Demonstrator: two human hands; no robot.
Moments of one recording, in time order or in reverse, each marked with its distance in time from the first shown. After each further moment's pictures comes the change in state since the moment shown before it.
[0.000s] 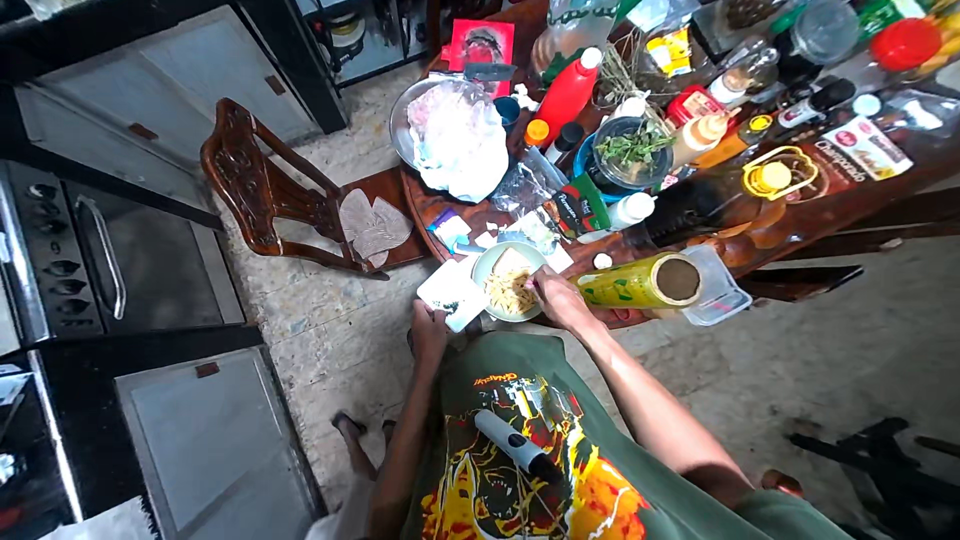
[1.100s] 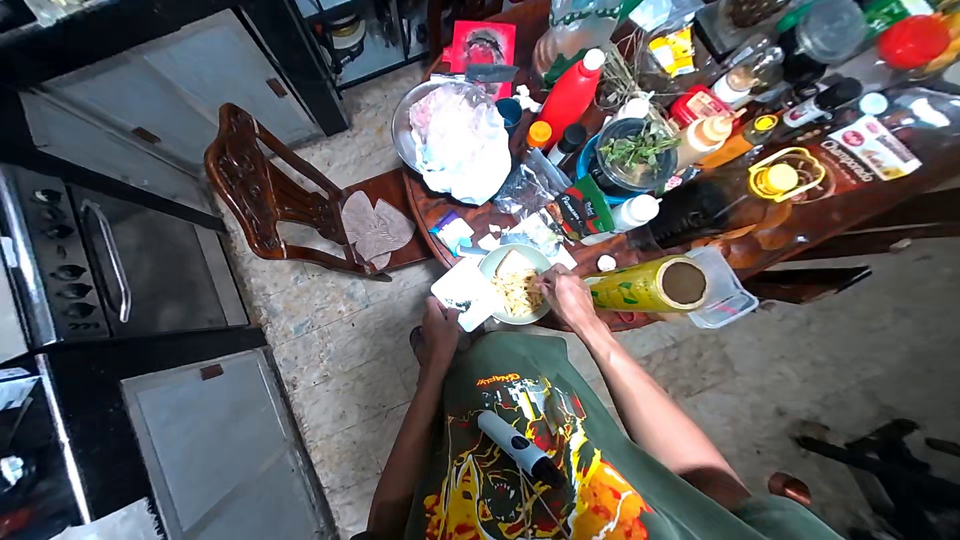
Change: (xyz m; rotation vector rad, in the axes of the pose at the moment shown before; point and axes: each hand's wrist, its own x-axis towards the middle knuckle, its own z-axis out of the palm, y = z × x) left_hand 0.002 0.015 0.010 -0.013 -0.079 0.046; right_hand 0.011 0.019 0.011 0.024 0.166 0.061
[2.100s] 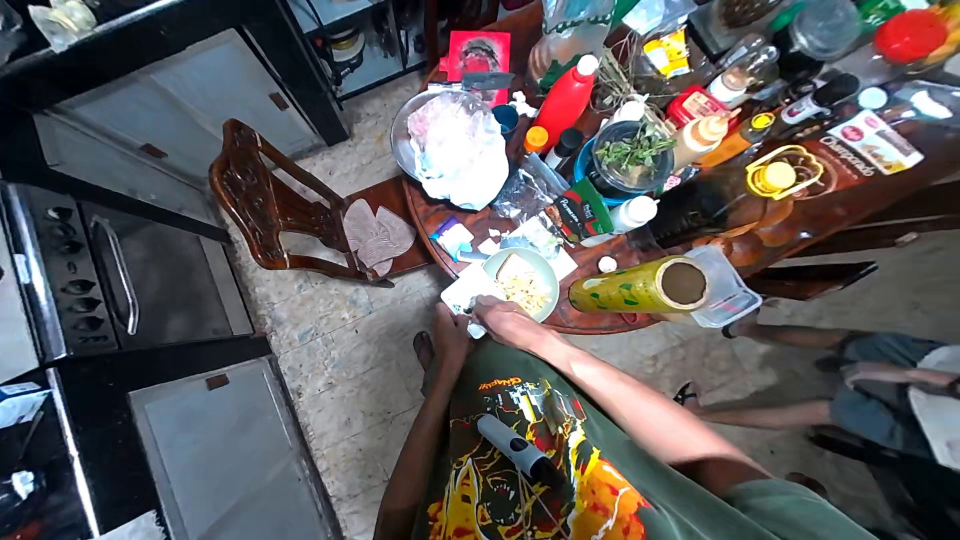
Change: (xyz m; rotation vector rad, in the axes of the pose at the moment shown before) left_hand -0.003 0.003 0.013 0.086 -0.013 0.042; right_hand -0.013 -0.108 0.023 -0.024 -0.418 -0.448
